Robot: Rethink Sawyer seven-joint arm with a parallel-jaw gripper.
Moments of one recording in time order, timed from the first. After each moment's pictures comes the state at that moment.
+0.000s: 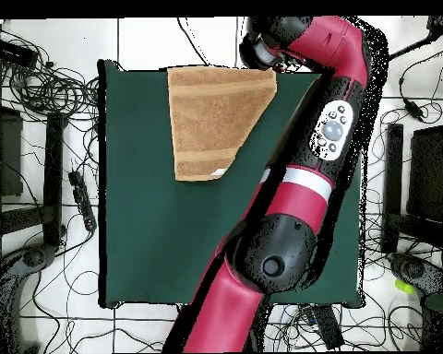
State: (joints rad) arm -0.39 0.36 -1.56 0.02 1.53 1.14 2.10
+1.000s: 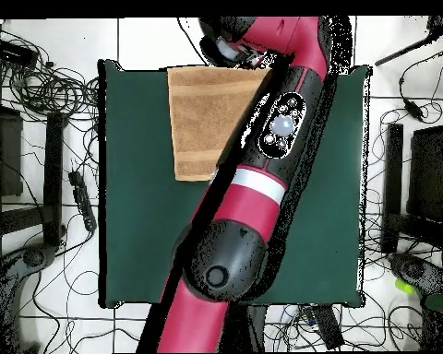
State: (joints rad) arm -0.24 0.29 -1.52 0.14 1.44 1.21 2.10
